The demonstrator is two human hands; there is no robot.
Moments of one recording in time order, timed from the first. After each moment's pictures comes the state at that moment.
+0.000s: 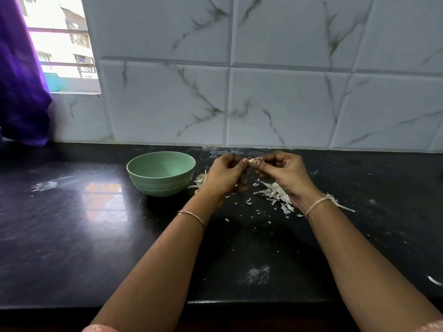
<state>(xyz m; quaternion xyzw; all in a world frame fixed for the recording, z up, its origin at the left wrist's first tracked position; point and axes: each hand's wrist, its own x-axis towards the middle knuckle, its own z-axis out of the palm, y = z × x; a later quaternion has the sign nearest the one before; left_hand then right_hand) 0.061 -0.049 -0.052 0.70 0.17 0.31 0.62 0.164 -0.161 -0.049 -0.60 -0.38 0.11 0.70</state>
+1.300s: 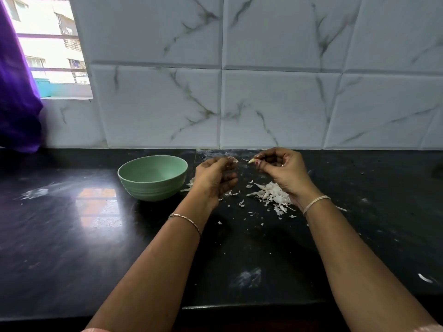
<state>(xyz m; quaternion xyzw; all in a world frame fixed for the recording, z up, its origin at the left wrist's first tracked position) 0.066 -0.048 -0.050 0.51 0.20 0.32 0.78 0.174 -0.170 -0.043 -0.61 -0.40 0.04 0.68</state>
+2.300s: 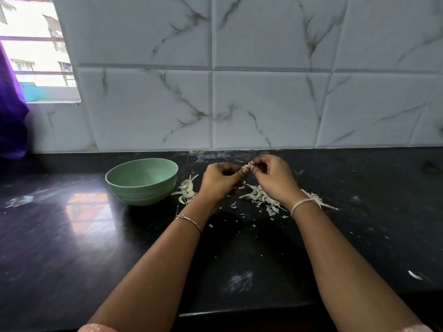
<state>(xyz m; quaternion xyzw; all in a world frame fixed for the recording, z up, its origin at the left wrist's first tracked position) 0.094 -0.052 -0.067 0.71 0.15 0.30 0.62 0.183 -0.166 -0.051 -0.78 -0.41 -0.11 0.46</state>
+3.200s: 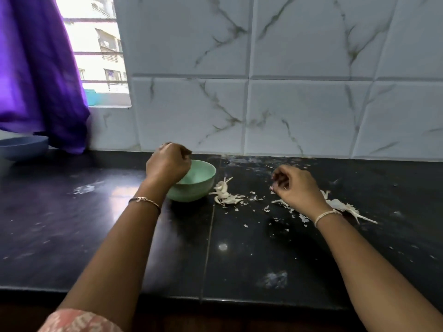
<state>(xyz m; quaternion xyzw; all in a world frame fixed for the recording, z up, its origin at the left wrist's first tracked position) -0.036 0.054 -0.012 0.84 0.40 0.34 0.12 0.169 -0.159 -0.058 -0.79 -0.48 -0.14 0.35</state>
